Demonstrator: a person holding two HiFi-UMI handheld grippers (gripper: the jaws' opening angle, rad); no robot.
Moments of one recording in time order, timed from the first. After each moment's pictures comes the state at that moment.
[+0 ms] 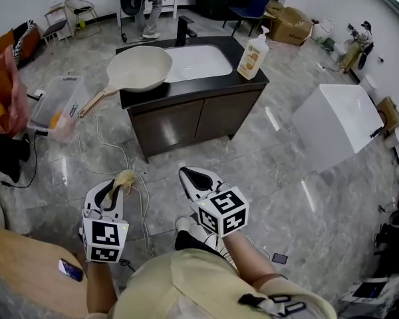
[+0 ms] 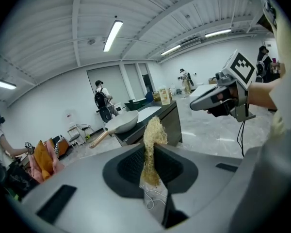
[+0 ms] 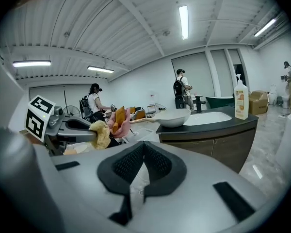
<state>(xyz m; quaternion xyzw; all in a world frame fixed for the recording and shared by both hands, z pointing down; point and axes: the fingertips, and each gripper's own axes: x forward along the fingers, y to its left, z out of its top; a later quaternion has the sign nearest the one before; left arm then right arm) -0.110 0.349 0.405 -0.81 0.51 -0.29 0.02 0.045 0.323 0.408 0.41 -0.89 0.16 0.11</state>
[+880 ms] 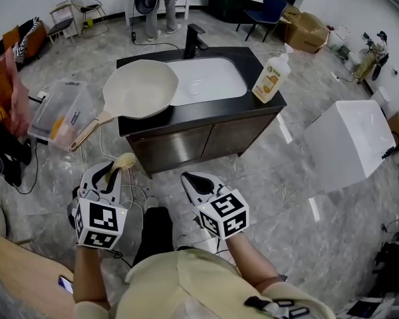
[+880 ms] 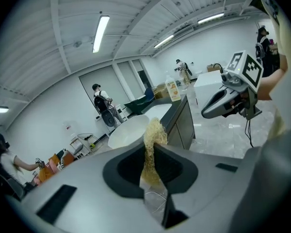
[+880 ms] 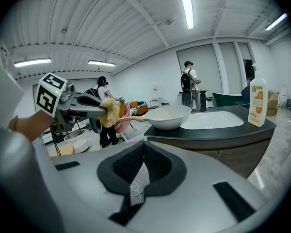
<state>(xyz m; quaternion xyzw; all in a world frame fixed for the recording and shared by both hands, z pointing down) -0.100 0.160 0.384 -0.78 0.51 -0.35 0.07 0.054 0.168 0.437 0.37 -0.90 0.16 0.14</state>
